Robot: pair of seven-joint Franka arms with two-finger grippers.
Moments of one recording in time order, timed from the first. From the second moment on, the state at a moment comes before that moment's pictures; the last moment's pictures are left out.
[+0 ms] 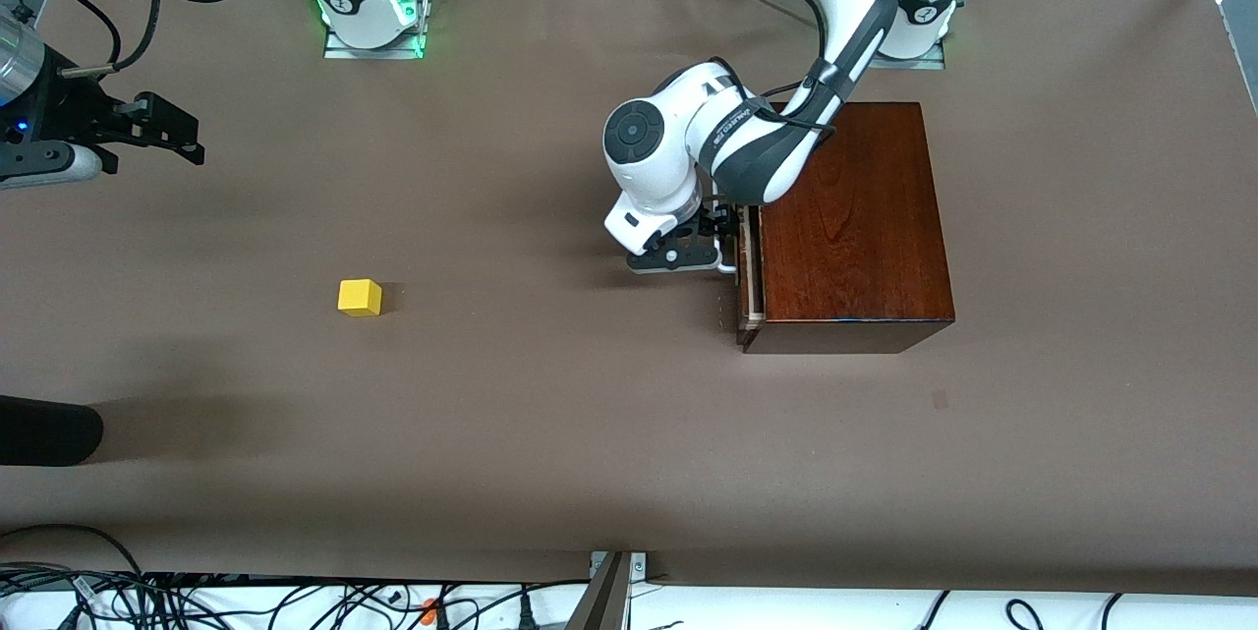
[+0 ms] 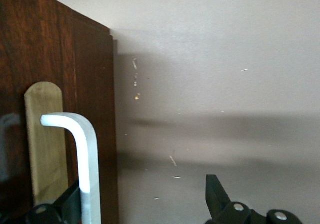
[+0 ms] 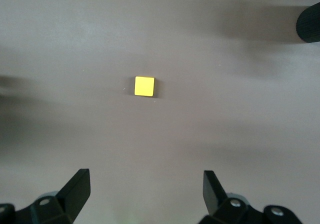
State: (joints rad) left arm -0.60 0.68 -0.20 -1.45 0.27 1.91 -0.91; right arm 0.24 0.01 -0.20 -1.61 0.01 1.58 -0.08
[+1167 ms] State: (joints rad) left arm -0.65 0.73 -0.20 -1.33 0.23 1.94 -0.93; right arm 0.23 0.01 -0.20 -1.61 0.01 1.58 -0.08
